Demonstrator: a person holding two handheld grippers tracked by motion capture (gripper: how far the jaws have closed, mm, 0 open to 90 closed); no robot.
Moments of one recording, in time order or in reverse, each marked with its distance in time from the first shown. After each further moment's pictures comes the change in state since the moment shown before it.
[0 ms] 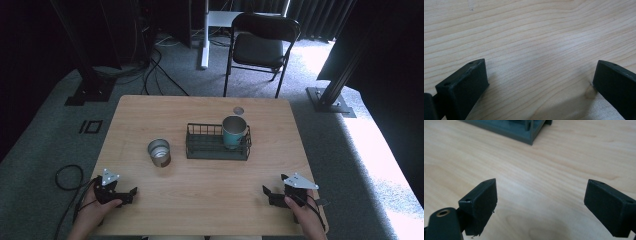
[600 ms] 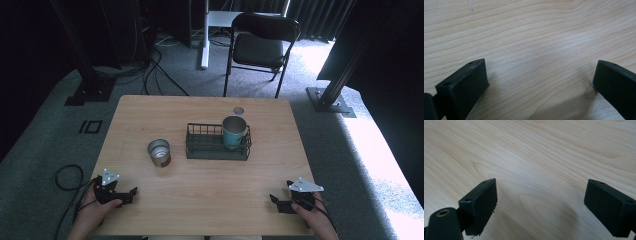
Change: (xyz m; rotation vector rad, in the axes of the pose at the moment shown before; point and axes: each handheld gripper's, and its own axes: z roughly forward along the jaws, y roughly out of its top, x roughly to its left) left arm 0.000 0.000 0.000 0.001 -0.001 0.002; right arm -0.019 -0.018 -0.010 0.106 0.048 -0.082
